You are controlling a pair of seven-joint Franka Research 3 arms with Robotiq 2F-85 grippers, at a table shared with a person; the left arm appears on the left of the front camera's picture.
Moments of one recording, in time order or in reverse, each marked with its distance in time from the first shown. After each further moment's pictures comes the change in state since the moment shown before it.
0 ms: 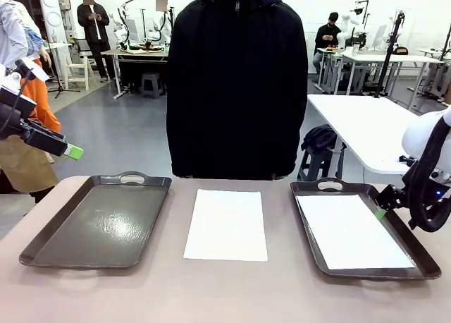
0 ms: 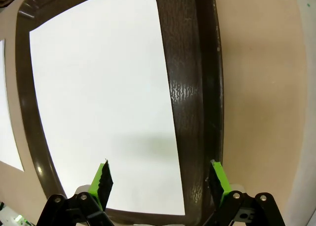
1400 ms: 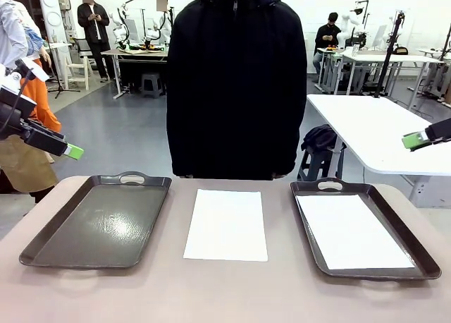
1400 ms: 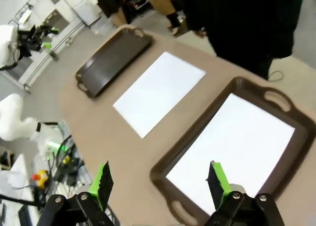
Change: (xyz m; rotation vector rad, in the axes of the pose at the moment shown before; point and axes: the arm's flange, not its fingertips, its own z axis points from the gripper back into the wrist) left arm 0.000 0.000 0.000 0.000 0.000 0.000; right arm -0.070 0.035 0.199 0.556 -0.386 0.700
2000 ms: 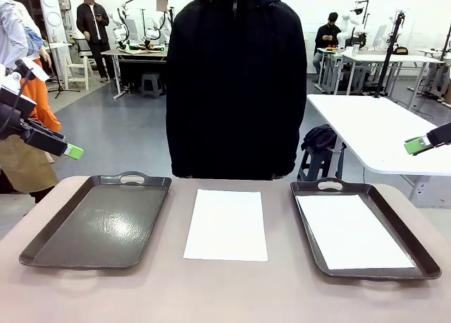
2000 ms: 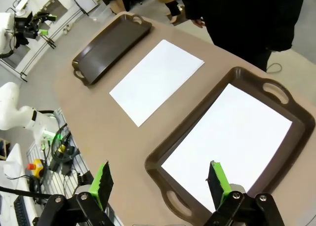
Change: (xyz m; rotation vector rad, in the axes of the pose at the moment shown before) left arm 0.000 0.000 0.000 0.000 0.000 0.000; right arm 0.001 0.000 0.002 -0.033 0.050 0.024
